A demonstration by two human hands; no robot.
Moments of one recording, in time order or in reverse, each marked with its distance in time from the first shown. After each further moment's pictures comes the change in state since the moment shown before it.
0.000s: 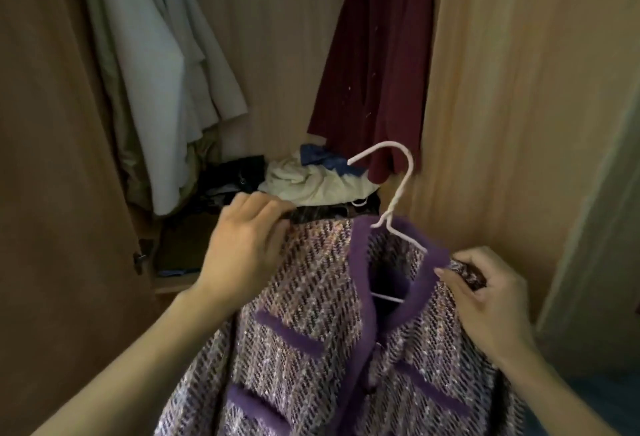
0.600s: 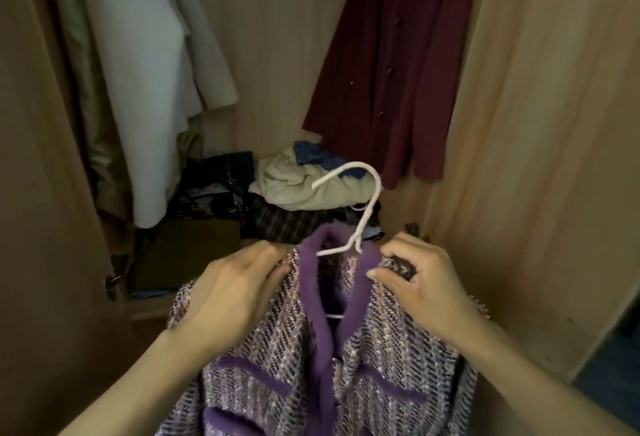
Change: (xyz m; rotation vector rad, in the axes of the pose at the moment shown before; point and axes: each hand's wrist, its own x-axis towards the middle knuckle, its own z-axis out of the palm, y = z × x) left_hand -0.024 -0.127 0.040 -0.198 -0.072 0.124; right_hand 0.065 -0.053 0.146 0.005 -0.350 -0.094
